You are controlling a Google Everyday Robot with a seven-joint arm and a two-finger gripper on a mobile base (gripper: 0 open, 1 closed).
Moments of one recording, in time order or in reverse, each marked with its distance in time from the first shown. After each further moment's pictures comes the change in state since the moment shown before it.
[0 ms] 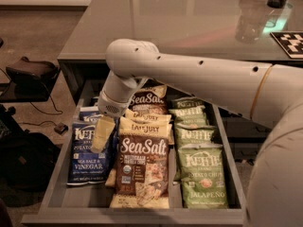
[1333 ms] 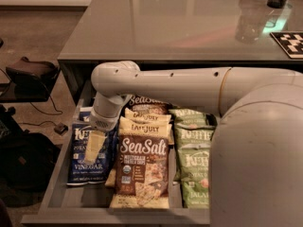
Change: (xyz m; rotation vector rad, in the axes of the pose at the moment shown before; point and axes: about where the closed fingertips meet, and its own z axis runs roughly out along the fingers) arm 0.003 -0.006 0.074 -0.019 0.073 0.048
